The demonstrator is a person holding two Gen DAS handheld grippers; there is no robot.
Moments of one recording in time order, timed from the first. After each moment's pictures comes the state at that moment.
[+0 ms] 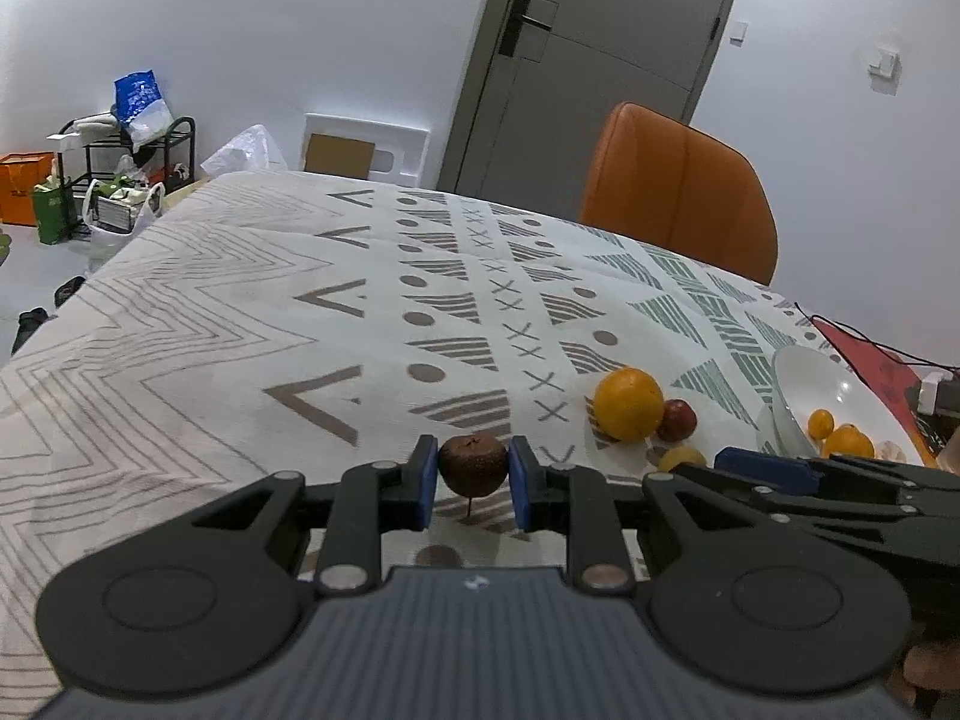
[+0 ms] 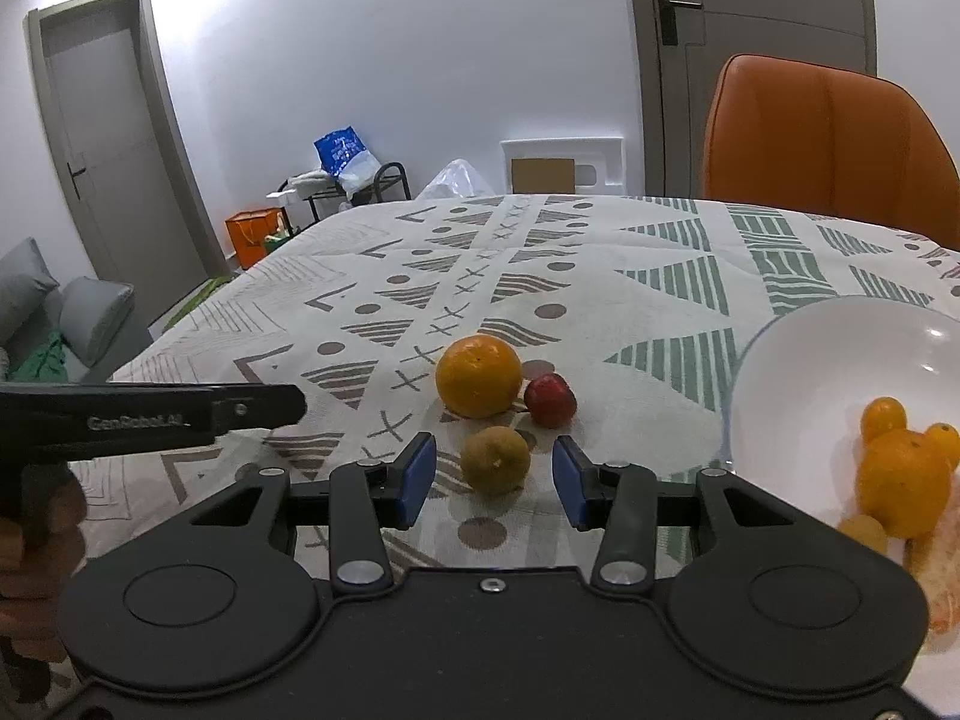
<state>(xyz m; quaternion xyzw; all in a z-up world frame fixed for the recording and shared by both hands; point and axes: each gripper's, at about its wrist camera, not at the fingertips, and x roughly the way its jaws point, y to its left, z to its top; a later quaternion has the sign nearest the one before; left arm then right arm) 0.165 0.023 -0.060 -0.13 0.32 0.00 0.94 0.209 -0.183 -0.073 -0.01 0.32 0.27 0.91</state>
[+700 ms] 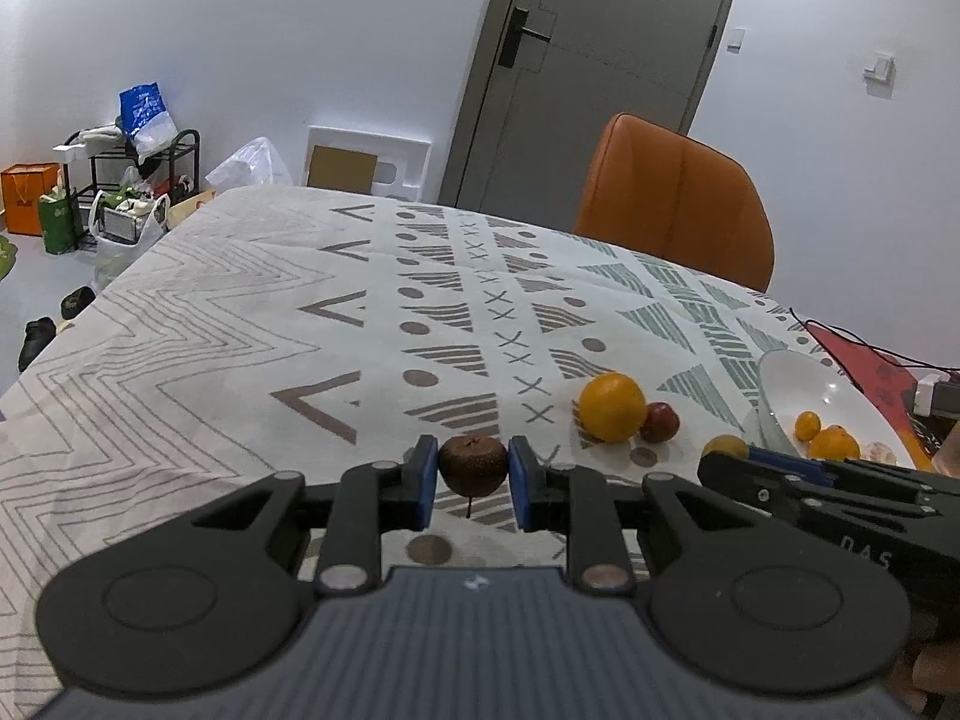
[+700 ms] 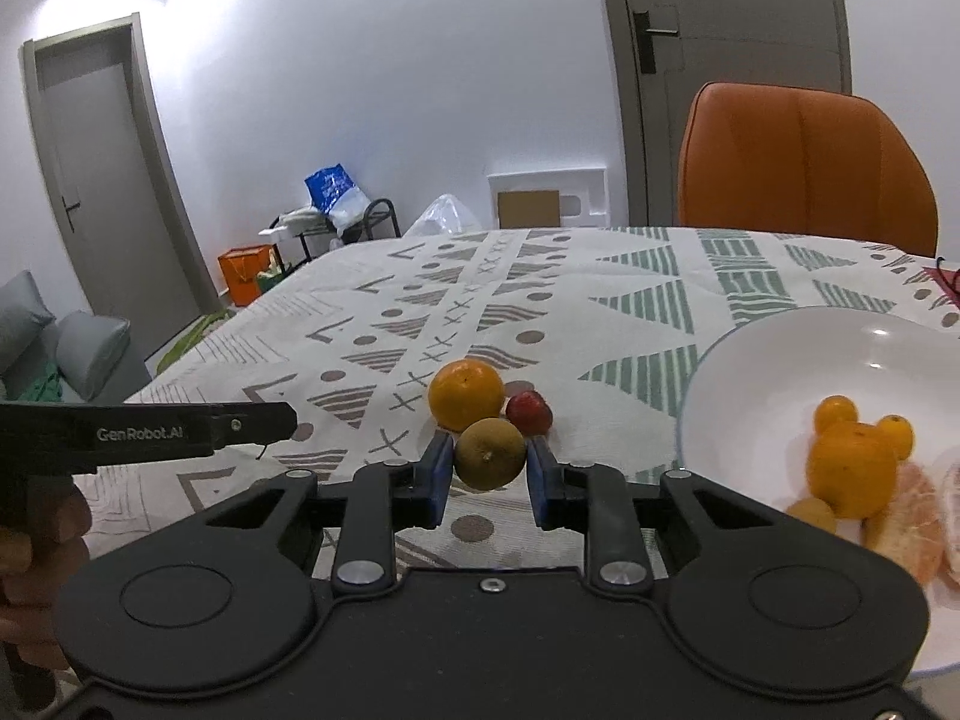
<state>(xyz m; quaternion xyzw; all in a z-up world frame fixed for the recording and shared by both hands) 0.153 0.015 -0.049 -0.12 0.31 0.00 0.94 0.189 -0.205 -0.059 0.02 0.29 0.26 0.92</state>
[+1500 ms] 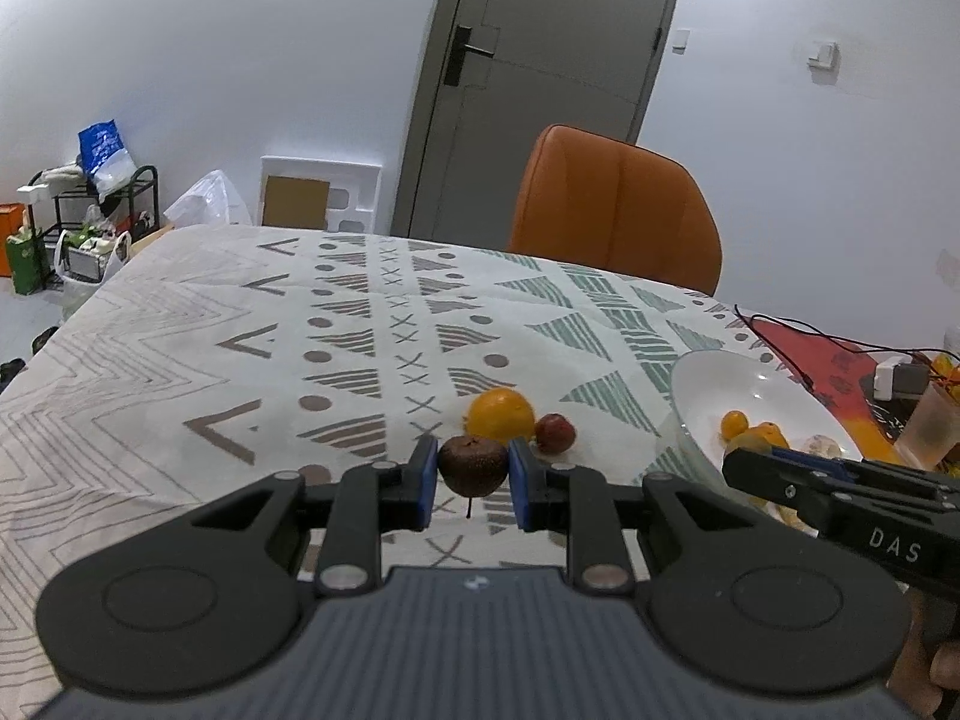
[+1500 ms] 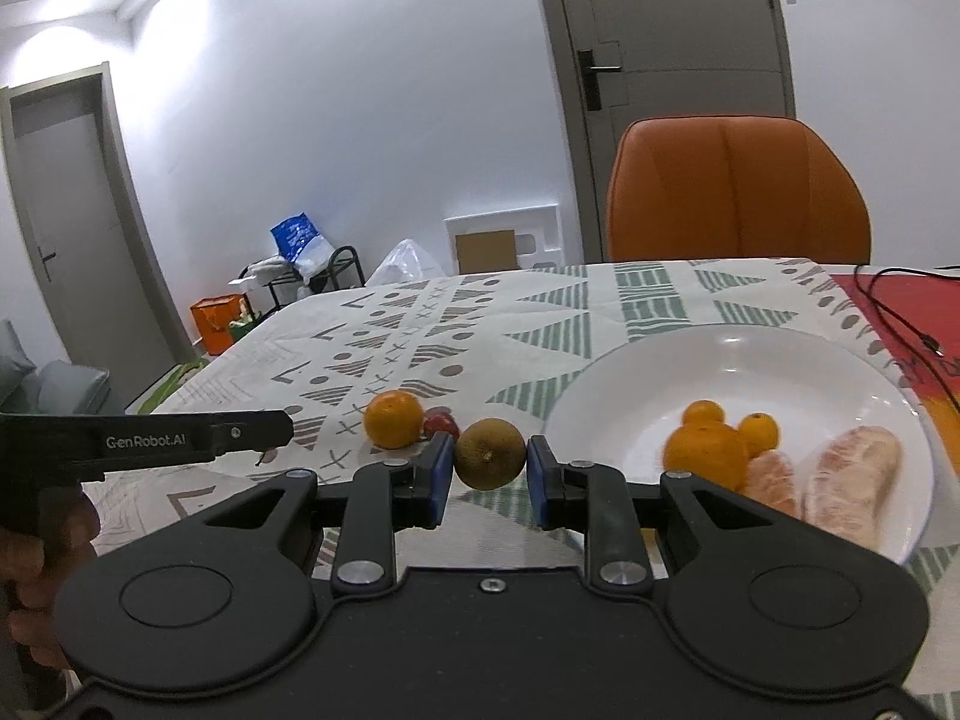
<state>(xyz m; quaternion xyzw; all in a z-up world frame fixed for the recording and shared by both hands) 0.146 -0.031 -0.031 -0.10 0.29 -0.04 0.95 0.166 -0.266 -0.043 0.05 0.25 0.22 0.94</state>
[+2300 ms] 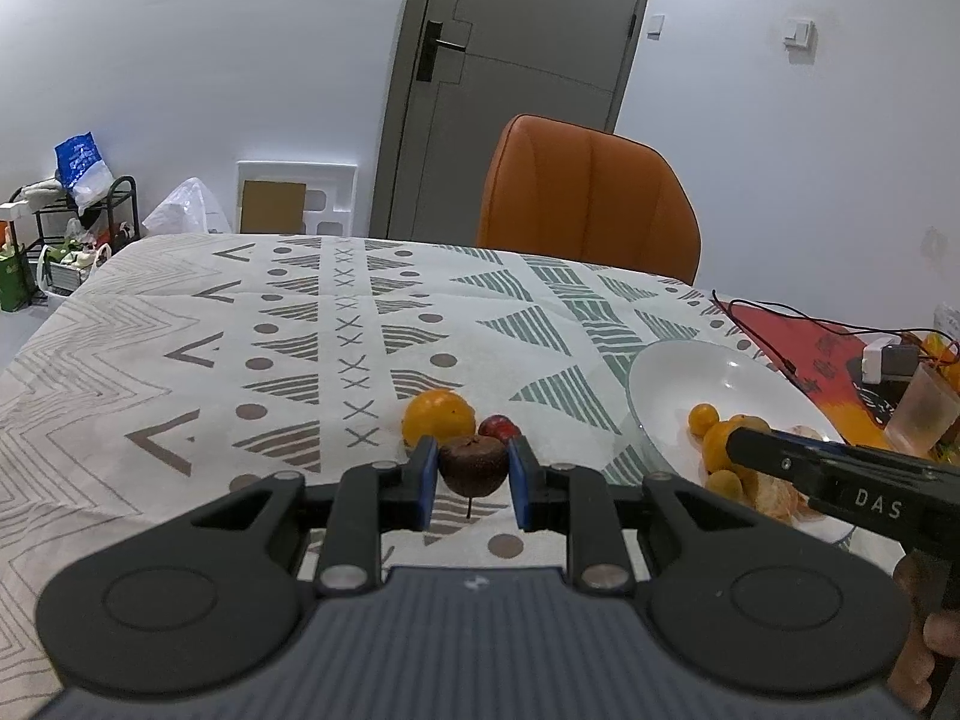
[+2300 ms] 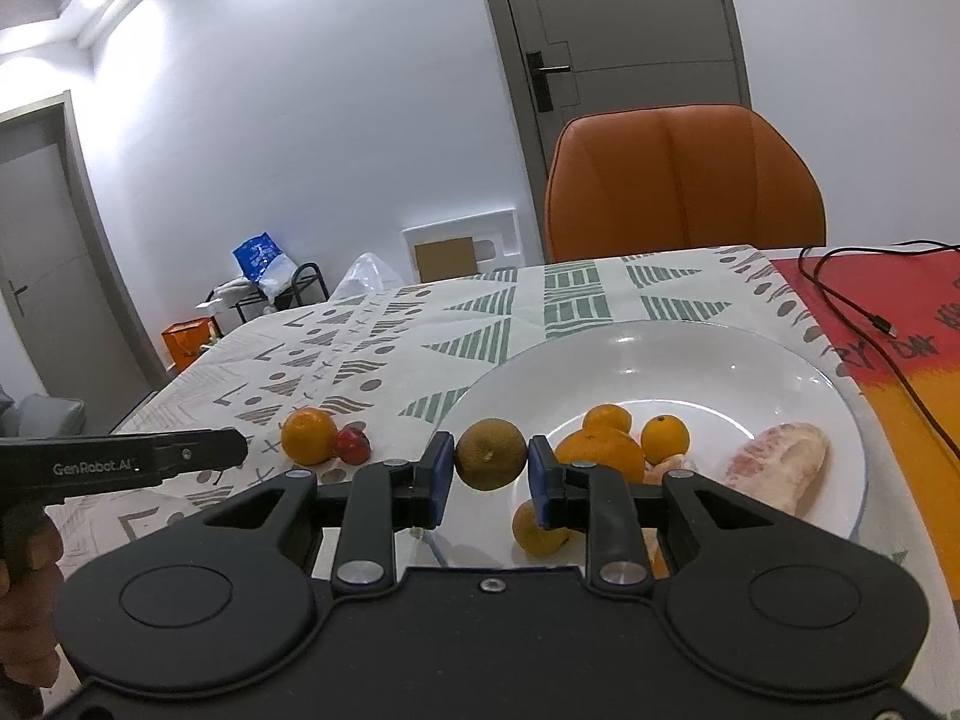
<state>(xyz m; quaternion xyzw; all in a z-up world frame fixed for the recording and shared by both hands) 0.157 -0.062 -0.030 -0.08 0.29 -0.05 0.95 0.187 -0.304 -0.052 0.07 0.26 0.19 0.94</state>
